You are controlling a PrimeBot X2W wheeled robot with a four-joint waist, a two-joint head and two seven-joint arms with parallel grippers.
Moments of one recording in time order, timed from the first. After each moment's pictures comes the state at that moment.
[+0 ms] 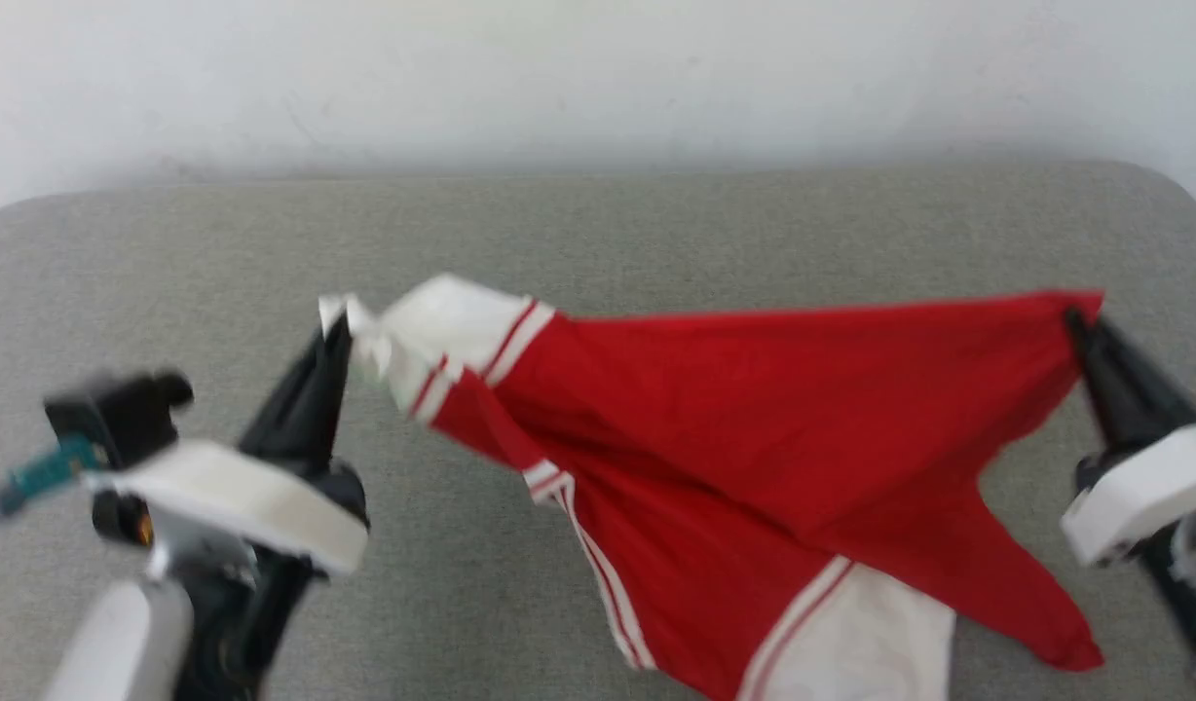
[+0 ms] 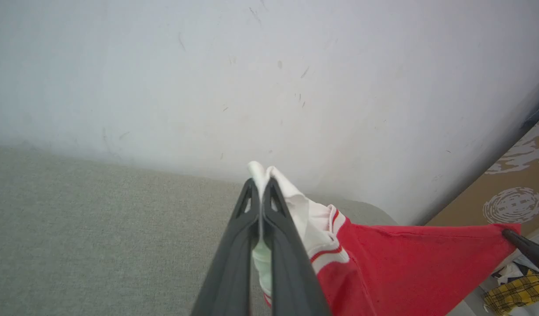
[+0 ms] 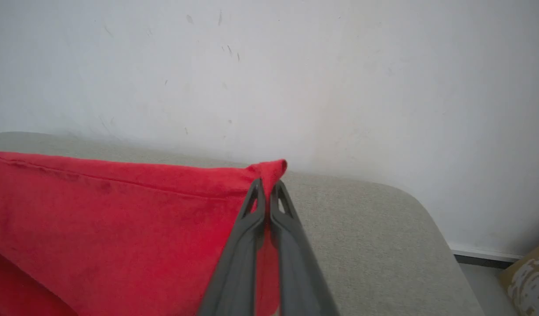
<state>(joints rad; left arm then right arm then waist) -0.11 0.36 -0.18 -0.28 -0.75 0.13 0.14 -0.09 -0.24 -0.06 -0.18 0.26 0.13 0.23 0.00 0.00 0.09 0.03</state>
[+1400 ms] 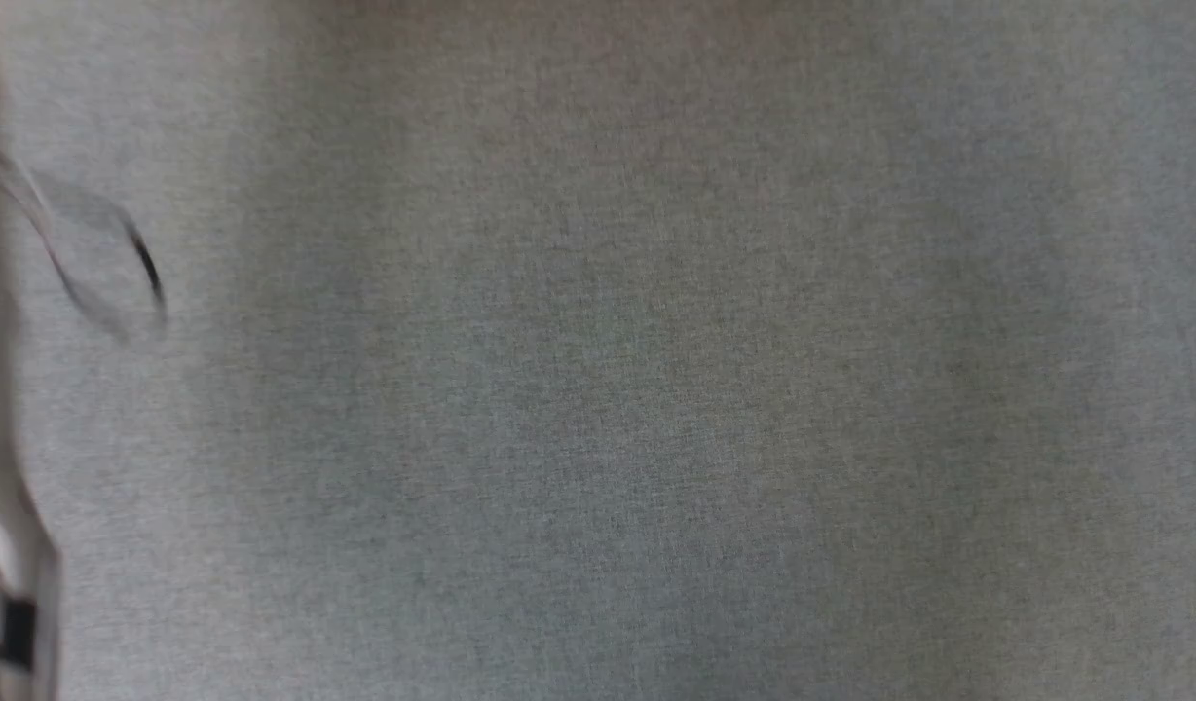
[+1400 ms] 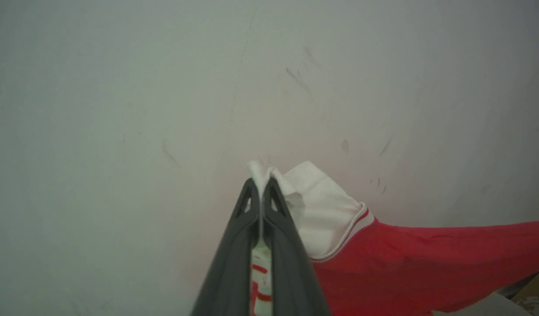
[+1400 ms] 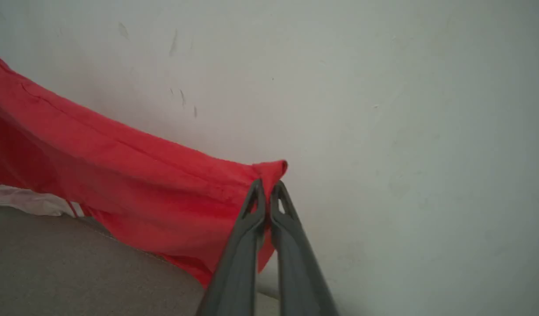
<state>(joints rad) -1.23 0.44 -0.18 0.37 -0.65 -0.03 0.05 -1.24 -0.34 0.25 0.42 0.21 0.13 0.14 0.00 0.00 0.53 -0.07</state>
